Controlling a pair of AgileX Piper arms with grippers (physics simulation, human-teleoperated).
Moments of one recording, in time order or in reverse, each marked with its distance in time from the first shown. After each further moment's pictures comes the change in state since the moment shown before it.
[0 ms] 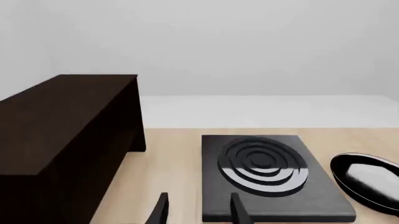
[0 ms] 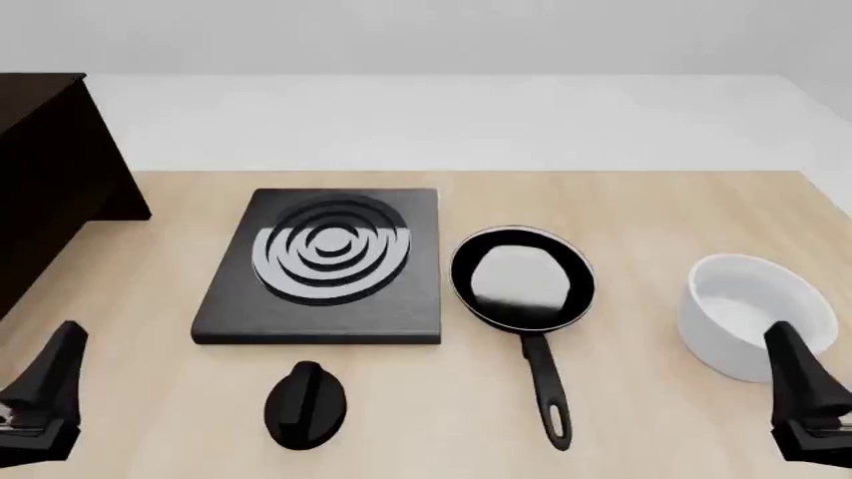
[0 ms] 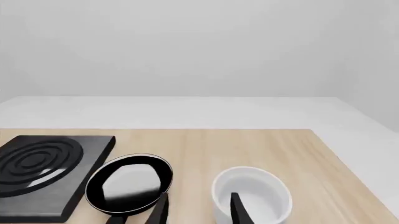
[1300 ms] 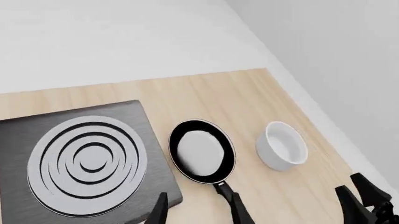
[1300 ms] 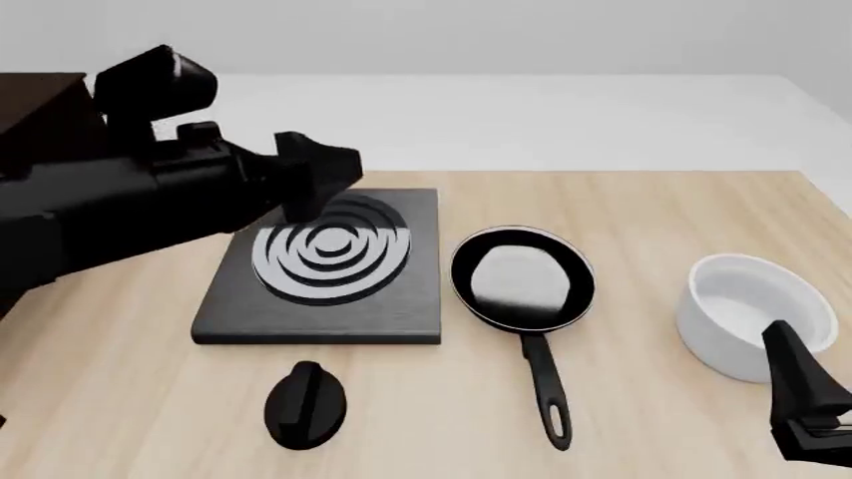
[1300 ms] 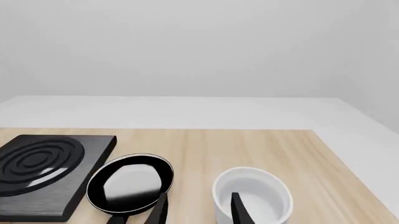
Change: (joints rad) left arm -0.658 1.048 -0.847 0.212 -0.401; right arm 0.006 0.006 -0.003 -0.002 -0.002
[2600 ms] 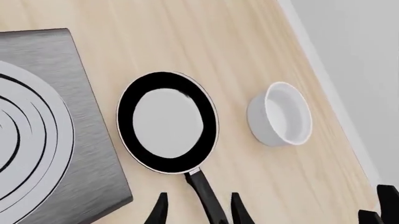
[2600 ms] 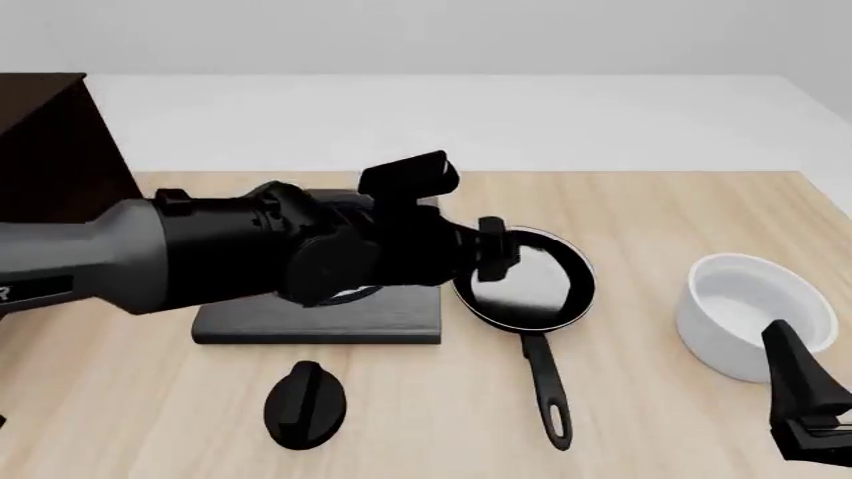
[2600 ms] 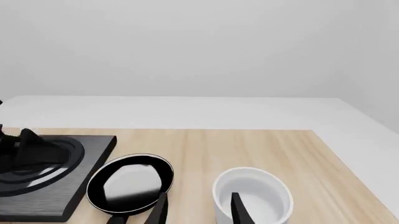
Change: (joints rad) left arm -0.193 0.583 -0.239 -0.065 -0.214; right arm 0.000 0.001 0.001 -0.003 0.000
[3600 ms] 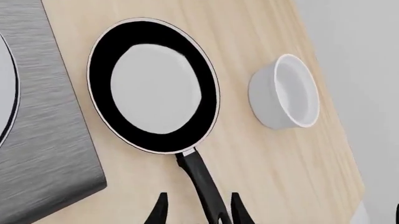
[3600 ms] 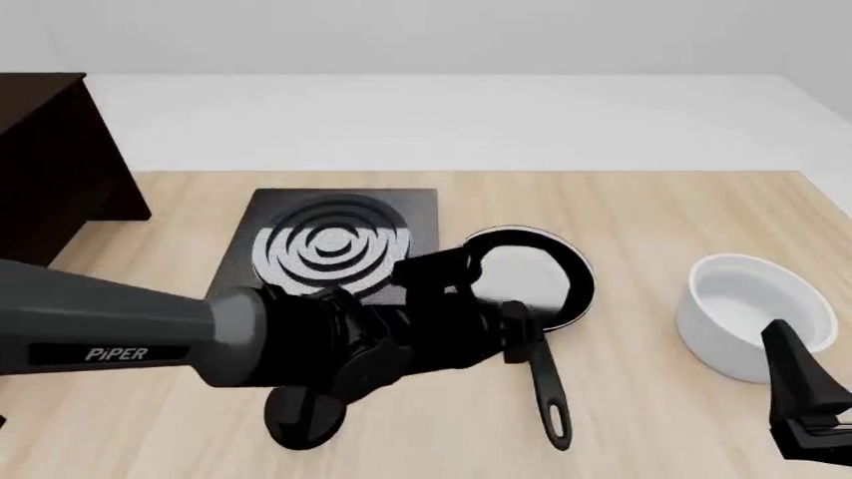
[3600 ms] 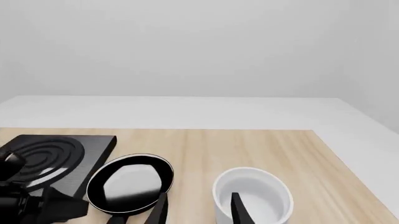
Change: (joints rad) left arm -0.097 0.161 0.154 -0.306 -0.157; right arm 0.000 0.008 0.001 -0.008 0.000
